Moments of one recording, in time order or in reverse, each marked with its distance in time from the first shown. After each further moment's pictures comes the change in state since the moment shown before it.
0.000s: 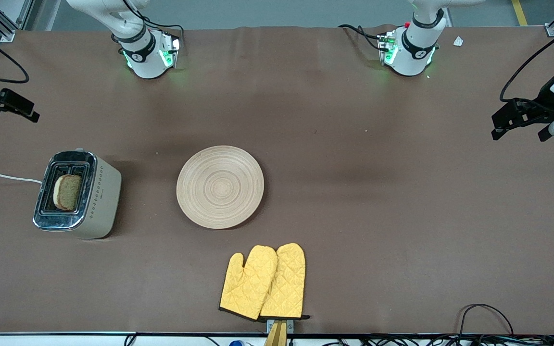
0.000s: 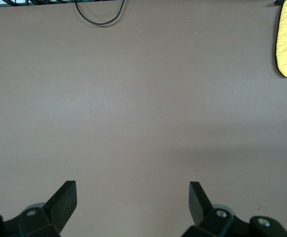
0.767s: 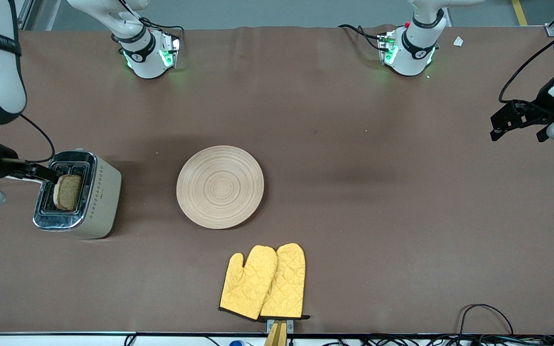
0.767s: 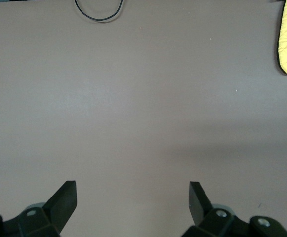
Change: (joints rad) left arm 0.001 0.010 -0.001 0.004 0.000 -0.011 -0.001; right arm -0.042 0.319 -0.003 -0.015 -0.003 0.343 -0.037
